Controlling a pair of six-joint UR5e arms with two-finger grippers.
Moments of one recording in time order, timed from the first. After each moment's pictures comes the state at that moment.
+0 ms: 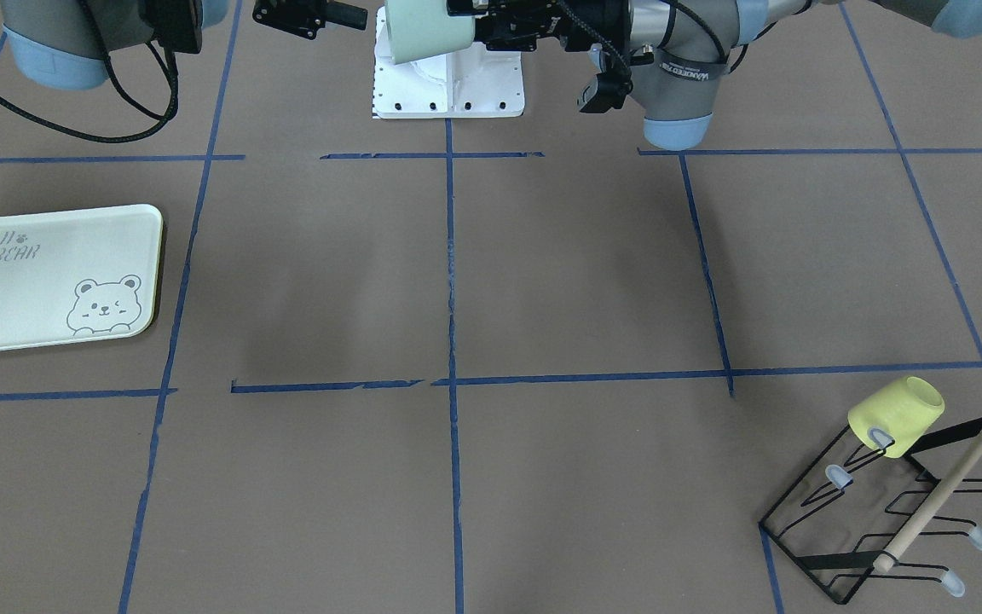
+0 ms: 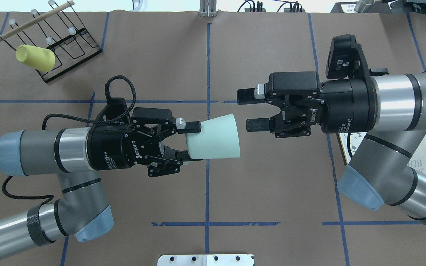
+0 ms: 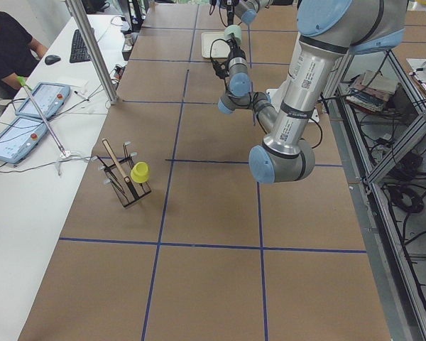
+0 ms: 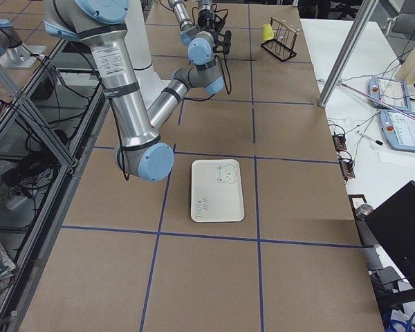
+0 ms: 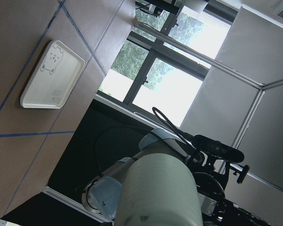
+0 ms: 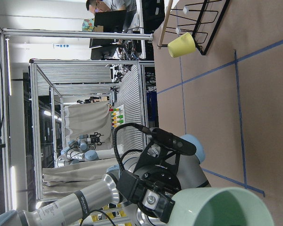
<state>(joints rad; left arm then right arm) -0.47 -2.05 -1.70 -3.38 -1.81 -2.39 0.70 -1.20 1.99 -0.20 2.10 2.00</state>
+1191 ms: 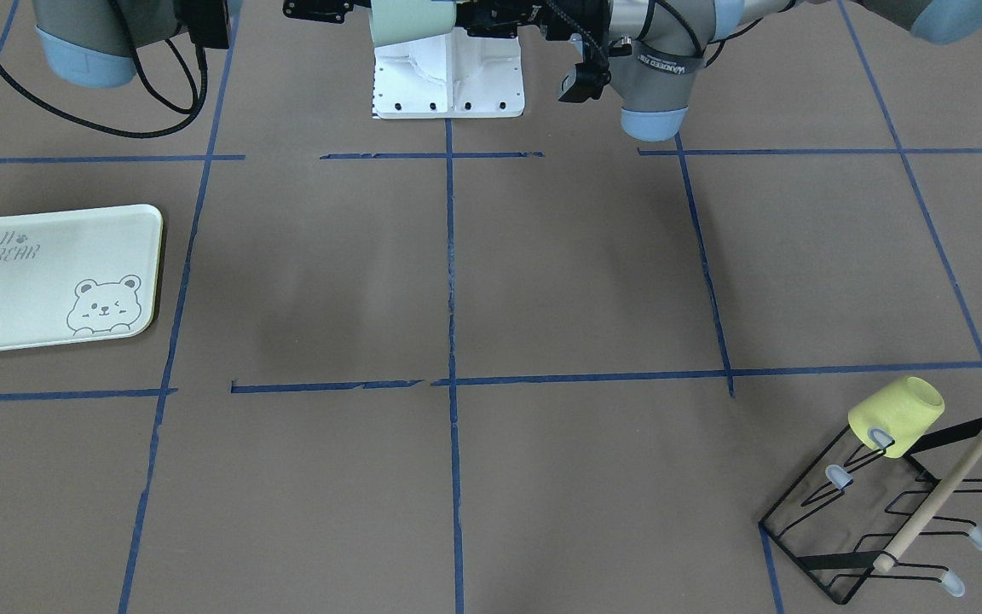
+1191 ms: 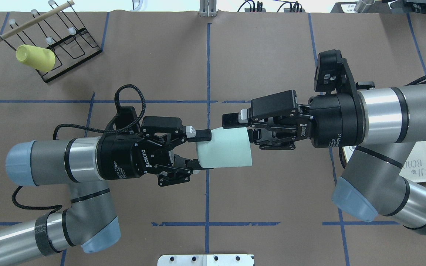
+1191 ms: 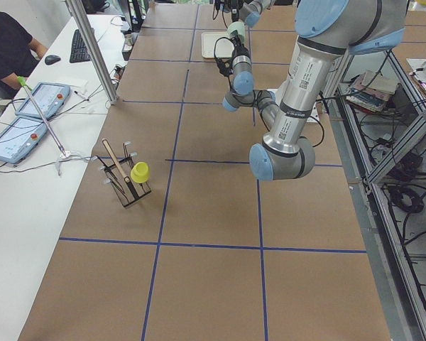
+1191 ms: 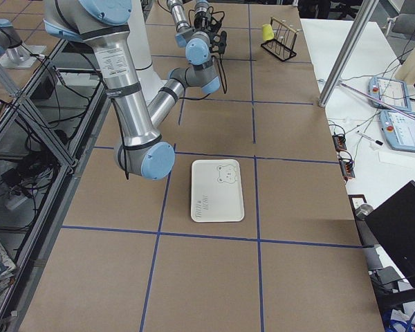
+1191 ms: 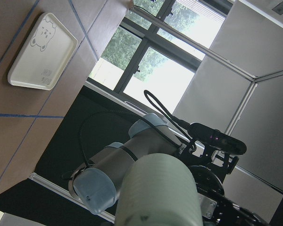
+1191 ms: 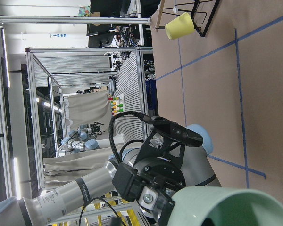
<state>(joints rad) -0.42 -2.07 -1.70 -3.39 -1.77 -2.39 0.65 -1.19 1.99 -0.20 2.10 2.00</state>
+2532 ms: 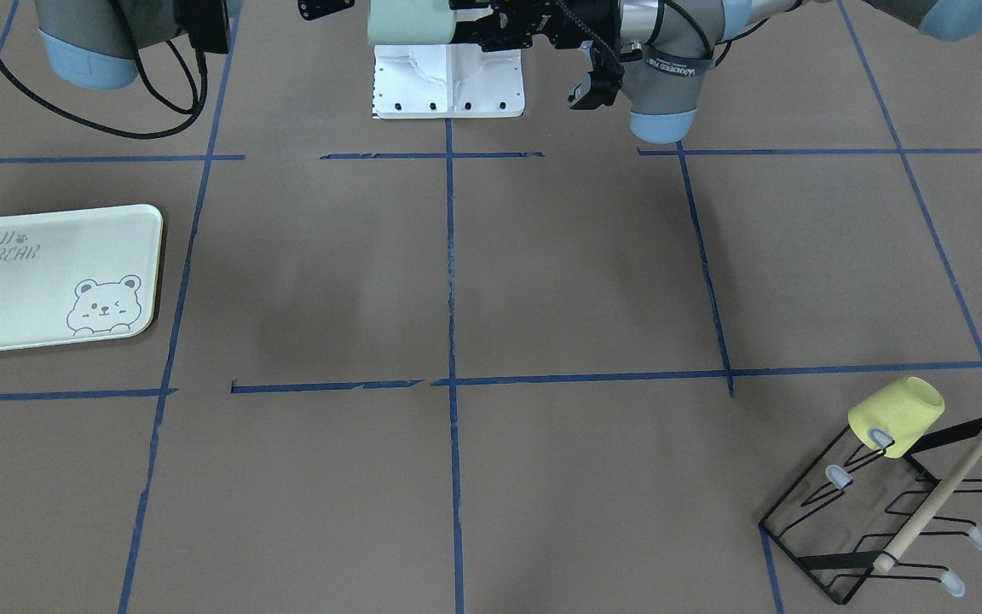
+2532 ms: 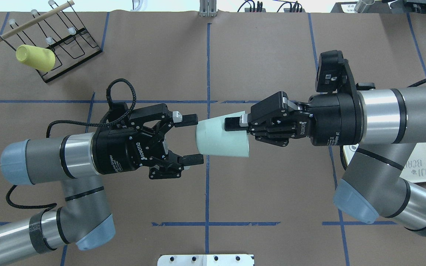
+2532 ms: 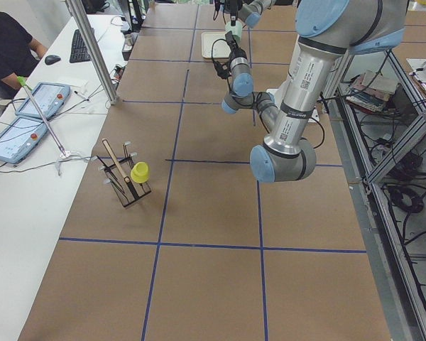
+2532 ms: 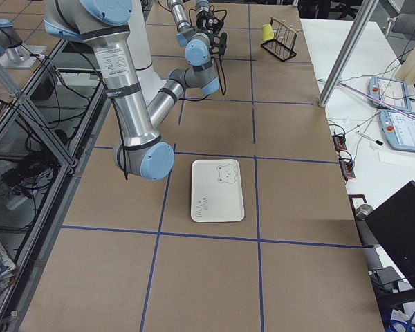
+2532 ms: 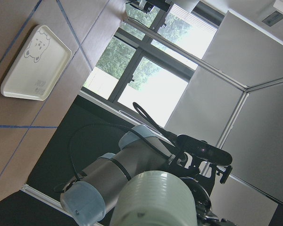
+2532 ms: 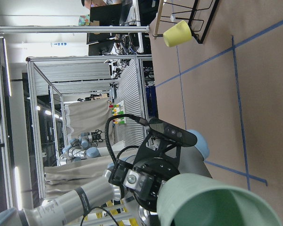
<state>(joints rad) -0.44 -2.04 -1.70 -3.37 -1.73 -2.38 0.64 -1.22 1.99 -0.21 2.03 2.01</state>
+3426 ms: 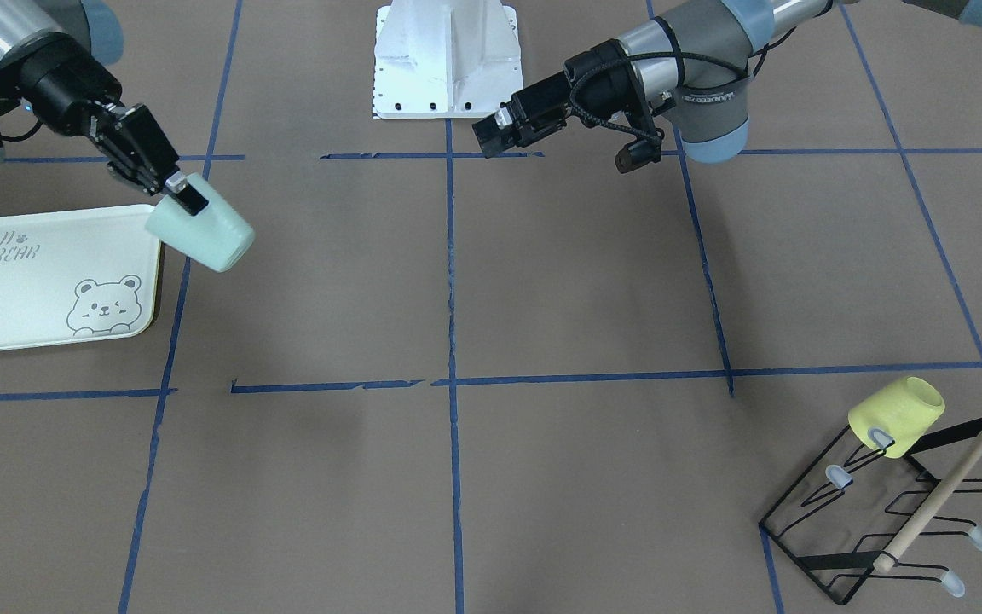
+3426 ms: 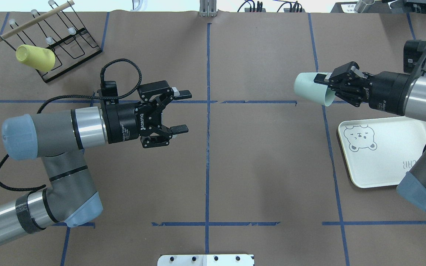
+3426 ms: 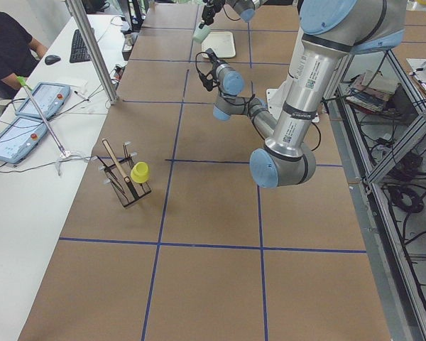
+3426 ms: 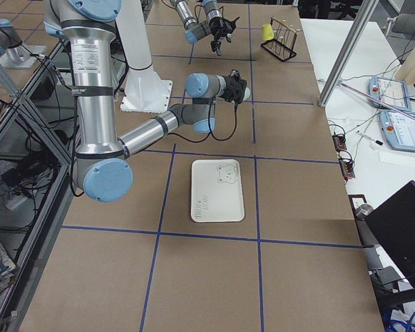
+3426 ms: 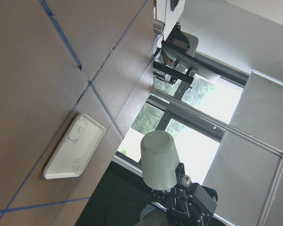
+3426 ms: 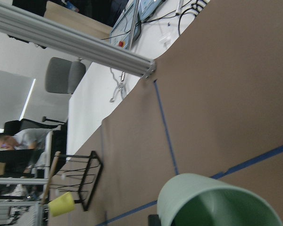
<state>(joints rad) -0.54 -2.01 -1.69 -2.99 -1.72 -2.28 0.82 -1.54 1.96 -0.44 1.79 1.76</state>
